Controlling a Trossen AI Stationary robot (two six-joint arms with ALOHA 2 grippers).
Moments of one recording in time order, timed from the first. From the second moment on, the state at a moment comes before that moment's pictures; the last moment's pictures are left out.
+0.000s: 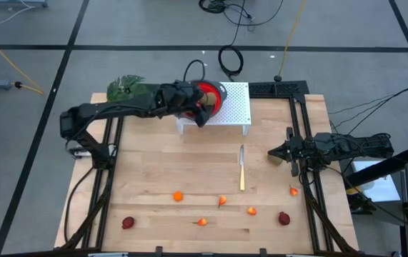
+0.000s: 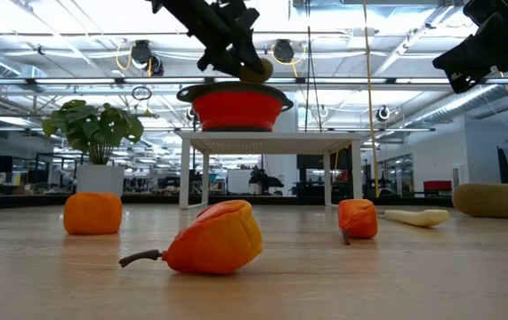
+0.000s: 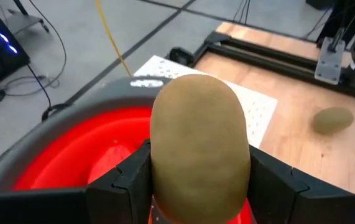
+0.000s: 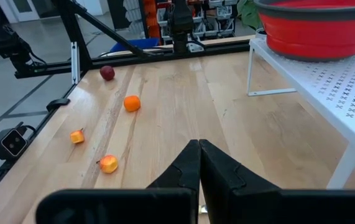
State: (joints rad) left arm 0.30 1.60 1.40 -0.33 -0.19 -0.09; right arm 0.15 0.17 0.35 -0.42 0.13 0.17
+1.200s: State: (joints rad) left arm 0.36 1.62 1.40 -0.46 -0.15 -0.11; right arm 0.15 0.17 0.35 -0.43 0.13 0.16
